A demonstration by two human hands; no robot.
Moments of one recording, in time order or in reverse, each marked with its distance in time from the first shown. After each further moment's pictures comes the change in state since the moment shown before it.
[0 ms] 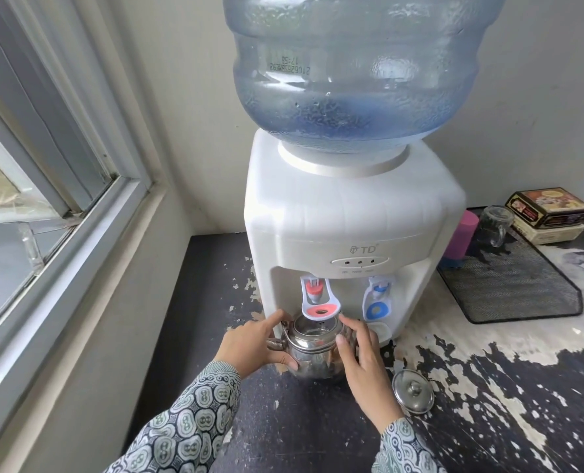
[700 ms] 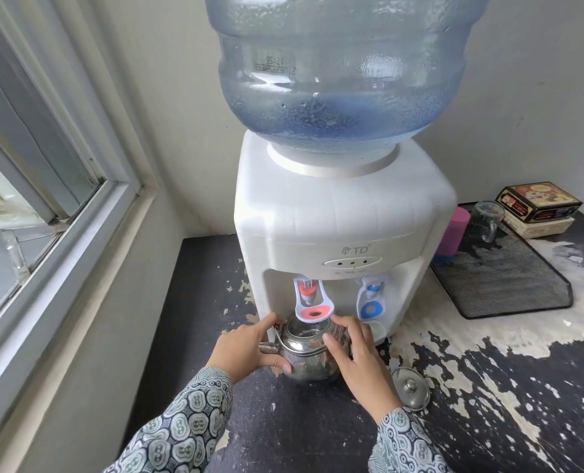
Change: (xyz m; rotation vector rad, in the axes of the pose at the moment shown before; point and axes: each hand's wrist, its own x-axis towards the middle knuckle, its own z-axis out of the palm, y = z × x) left_hand 0.003 -0.007 0.003 -0.056 0.002 0.040; right_hand 0.006 -0.002 -0.006 -0.156 -0.055 0.069
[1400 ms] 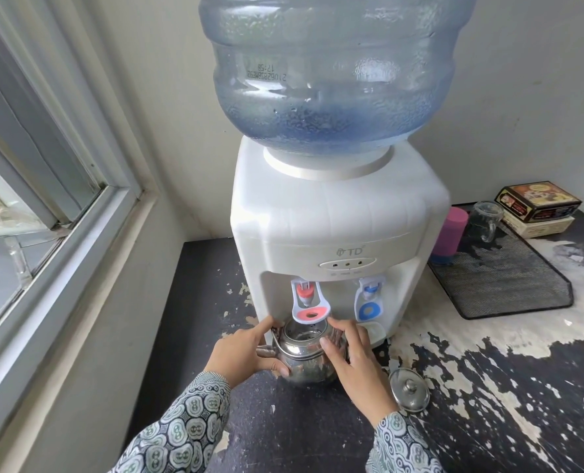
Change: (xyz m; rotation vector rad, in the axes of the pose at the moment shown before) left_hand -0.005 0.001 0.001 -0.016 0.013 -0.005; right_hand -0.002 0.005 0.003 0.032 -0.015 -0.005
